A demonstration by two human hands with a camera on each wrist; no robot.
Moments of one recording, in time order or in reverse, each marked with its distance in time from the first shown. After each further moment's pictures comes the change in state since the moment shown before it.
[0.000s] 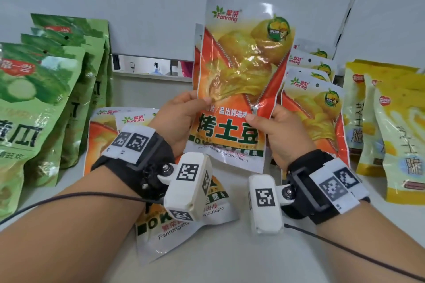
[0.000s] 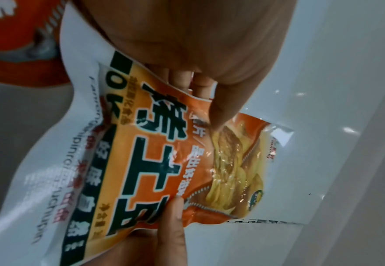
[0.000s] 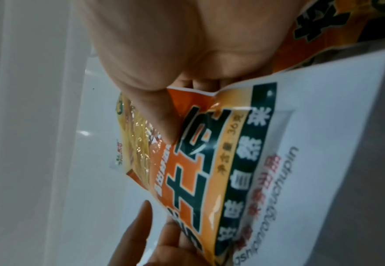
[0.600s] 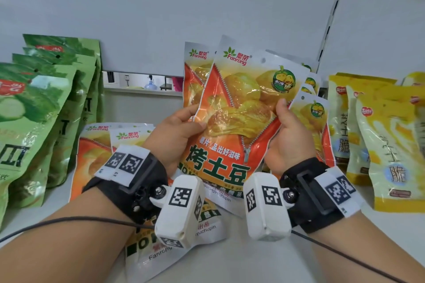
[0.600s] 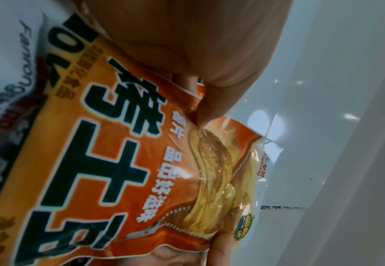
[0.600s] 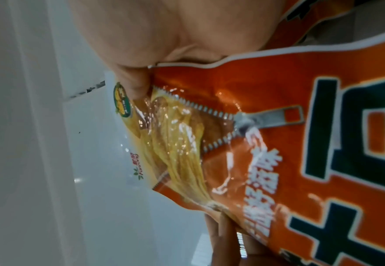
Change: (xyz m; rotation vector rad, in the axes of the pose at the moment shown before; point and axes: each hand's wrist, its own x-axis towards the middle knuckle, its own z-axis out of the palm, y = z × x) left_hand 0.003 -0.009 0.004 0.038 -0.060 0.002; right_hand 0.003 -0.018 -0.008 0.530 0.153 0.077
